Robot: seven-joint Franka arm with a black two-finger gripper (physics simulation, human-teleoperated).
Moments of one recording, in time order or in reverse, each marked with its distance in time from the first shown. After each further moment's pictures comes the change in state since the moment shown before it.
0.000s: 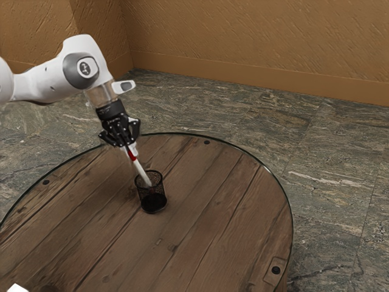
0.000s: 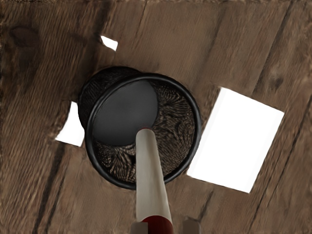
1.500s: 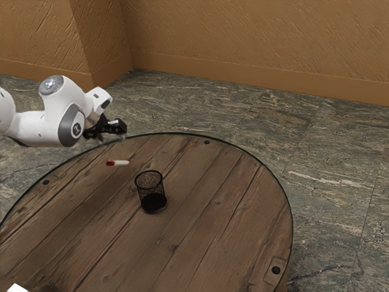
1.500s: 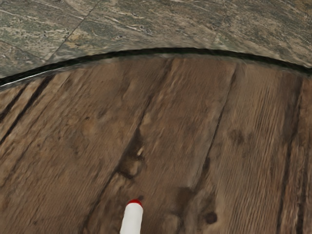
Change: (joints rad) arm 0.039 0.032 0.082 -0.323 0.297 1.076 -0.054
